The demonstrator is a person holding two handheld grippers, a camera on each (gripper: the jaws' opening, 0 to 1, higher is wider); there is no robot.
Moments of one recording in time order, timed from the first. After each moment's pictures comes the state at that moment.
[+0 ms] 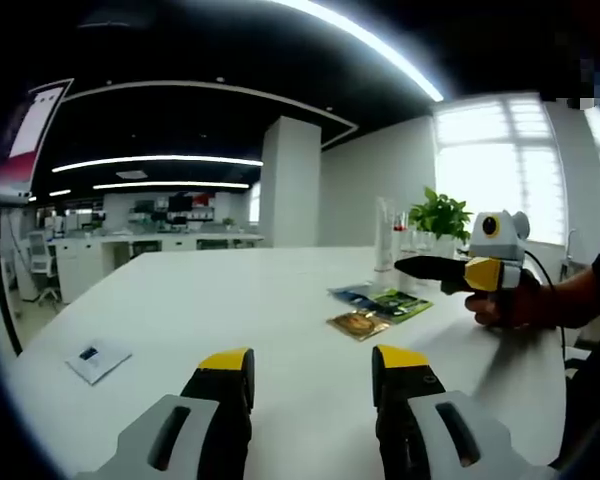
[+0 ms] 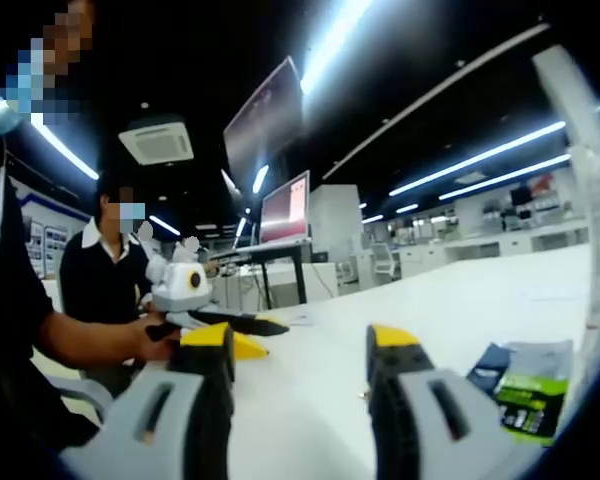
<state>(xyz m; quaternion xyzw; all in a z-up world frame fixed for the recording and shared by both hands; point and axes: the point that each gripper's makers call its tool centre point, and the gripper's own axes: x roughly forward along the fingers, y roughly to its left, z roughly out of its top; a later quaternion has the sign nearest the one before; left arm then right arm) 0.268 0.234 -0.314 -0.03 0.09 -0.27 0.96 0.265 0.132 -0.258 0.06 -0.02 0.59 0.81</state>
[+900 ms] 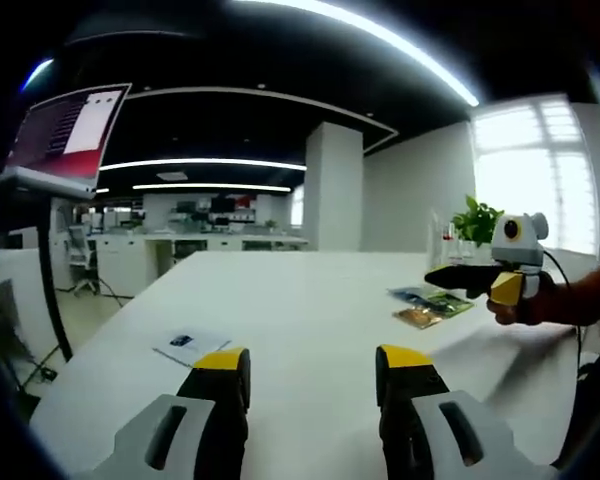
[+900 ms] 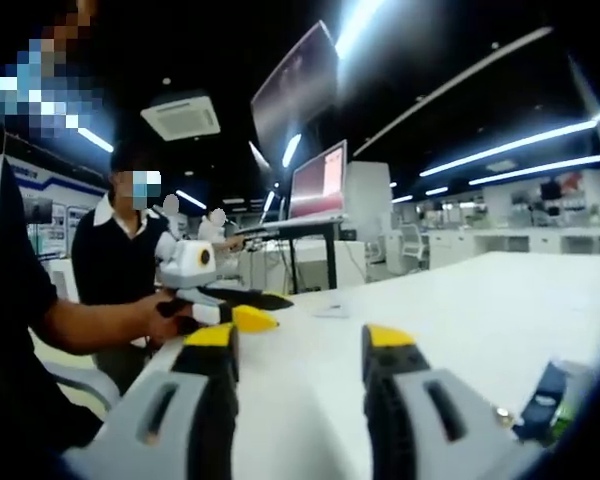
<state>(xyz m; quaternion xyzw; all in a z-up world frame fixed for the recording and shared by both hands) 0.260 0.329 -0.313 -0.04 0.08 -0.18 0.98 0.257 0.200 -0.264 0.01 0.00 0.64 0.77</state>
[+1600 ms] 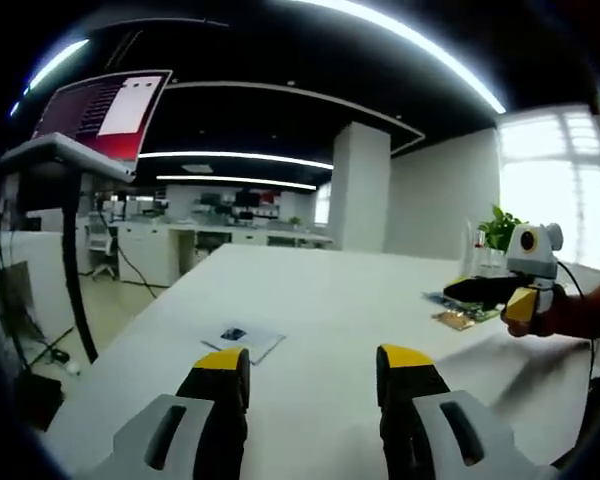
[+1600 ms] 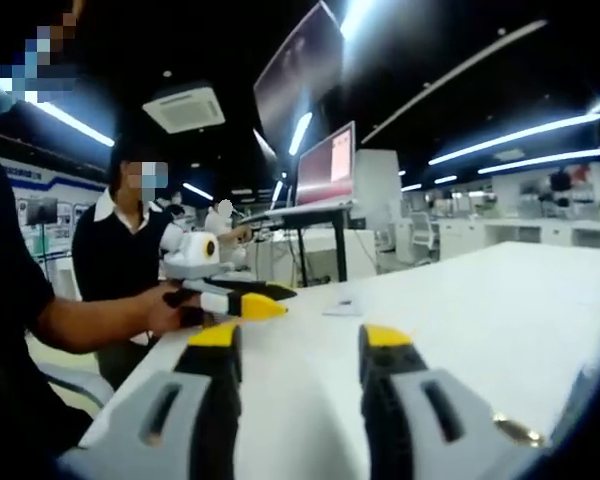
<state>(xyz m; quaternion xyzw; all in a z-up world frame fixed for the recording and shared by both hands) 0.271 0.378 -0.318 -0.08 0.09 -0.13 0.98 0.263 0.242 -0.277 0.00 0.03 0.65 0.76</state>
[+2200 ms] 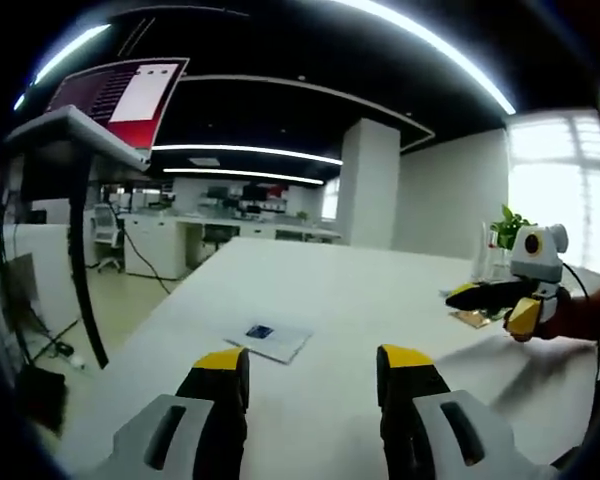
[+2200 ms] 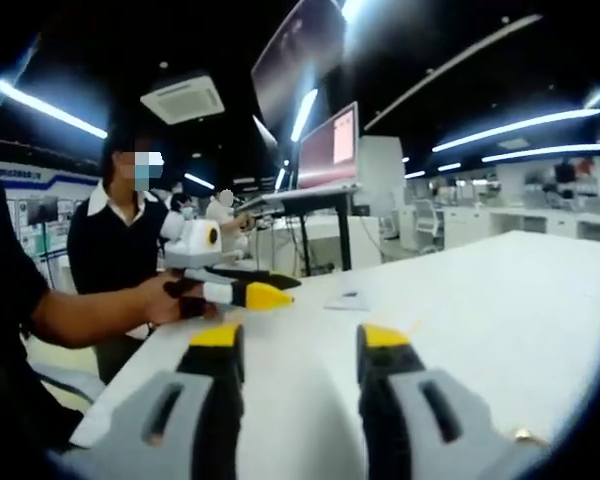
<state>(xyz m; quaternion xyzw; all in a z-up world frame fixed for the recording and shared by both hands) 0.284 0.401 -0.326 -0.08 0.11 -0.12 0.98 0.273 0.271 -0.291 -0.01 0.06 0.66 0.75</state>
